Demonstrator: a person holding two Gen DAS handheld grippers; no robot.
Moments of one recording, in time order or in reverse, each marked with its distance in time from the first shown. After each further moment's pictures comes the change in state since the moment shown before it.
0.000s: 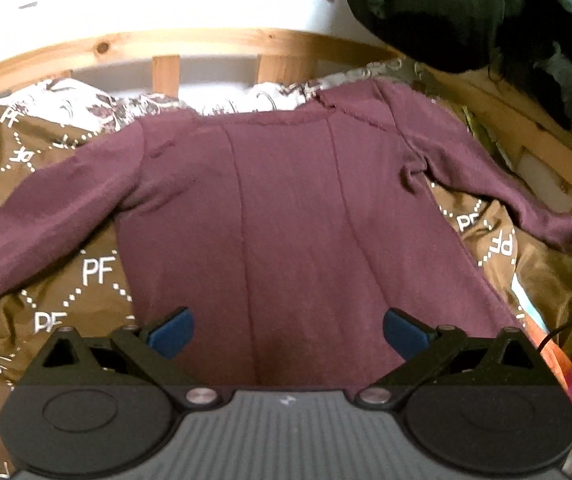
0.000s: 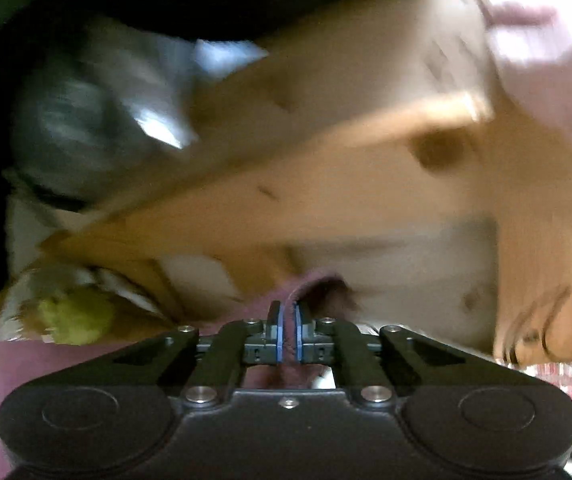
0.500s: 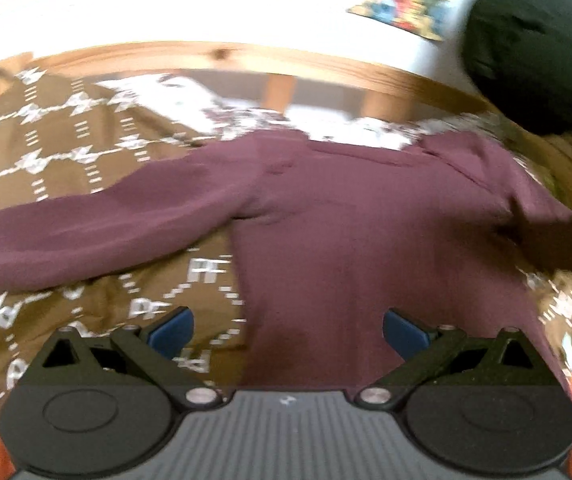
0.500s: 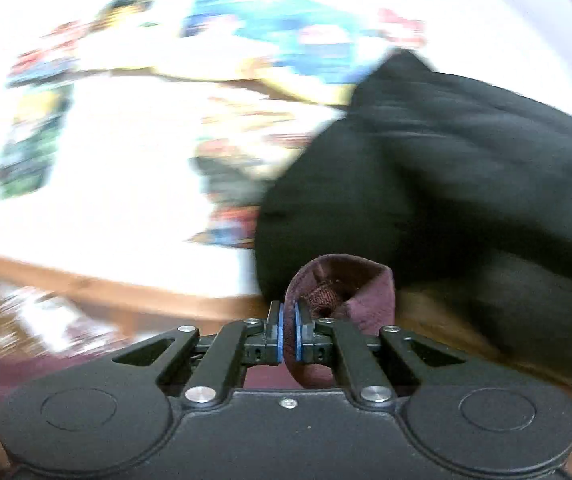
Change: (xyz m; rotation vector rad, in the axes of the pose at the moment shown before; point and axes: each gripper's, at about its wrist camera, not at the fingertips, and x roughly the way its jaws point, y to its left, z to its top) left arm -0.030 0.055 0.003 -0.215 -0.057 0.214; right arm -0.151 0.190 -0.029 -0.617 -0.185 0.806
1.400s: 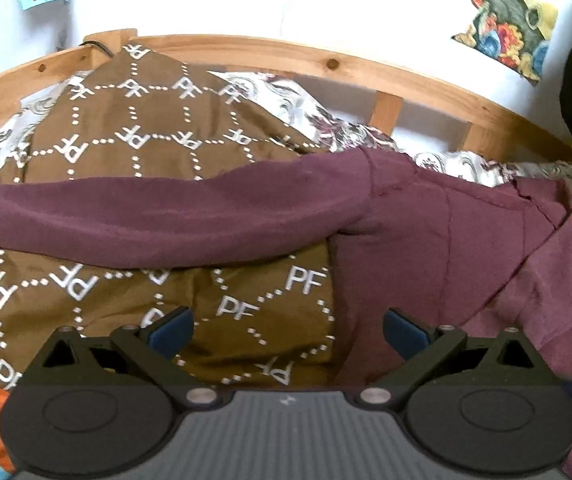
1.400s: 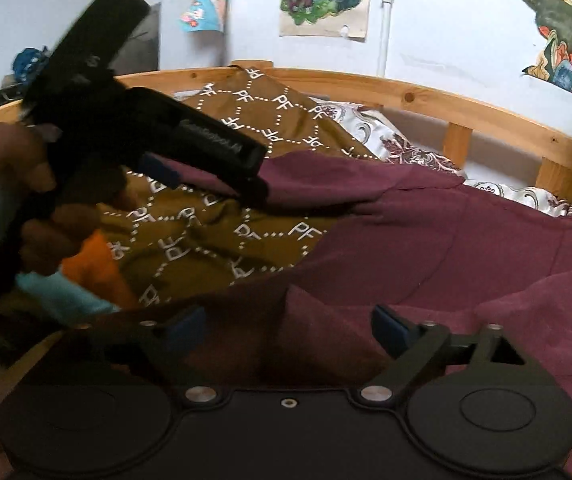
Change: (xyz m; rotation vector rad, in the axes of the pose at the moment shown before) left arm 0.006 0.030 -0.001 -0.140 -0.034 0.187; right arm -0.015 0.106 -0.097 -0.131 0.414 0.763
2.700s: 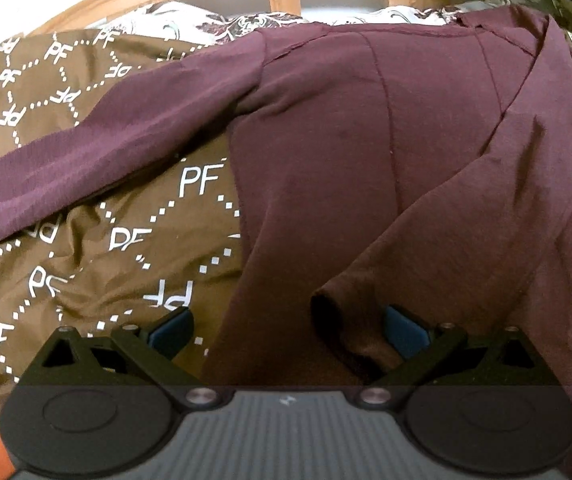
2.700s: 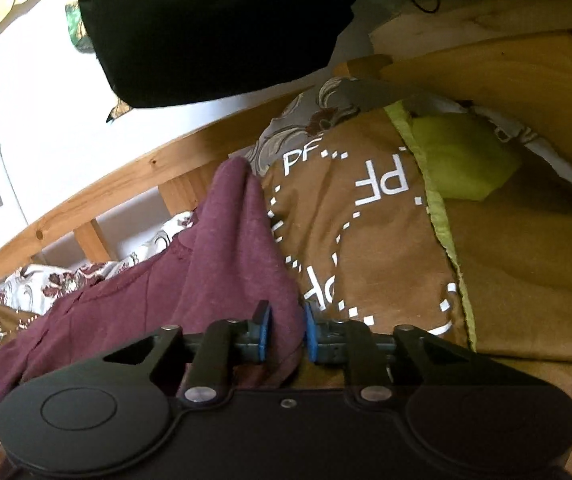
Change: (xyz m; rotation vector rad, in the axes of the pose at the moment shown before) left arm 0.058 -0.071 -0.055 0.293 0.203 0.015; right arm -0.033 -0.261 -0.061 0.740 -0.230 -0.553
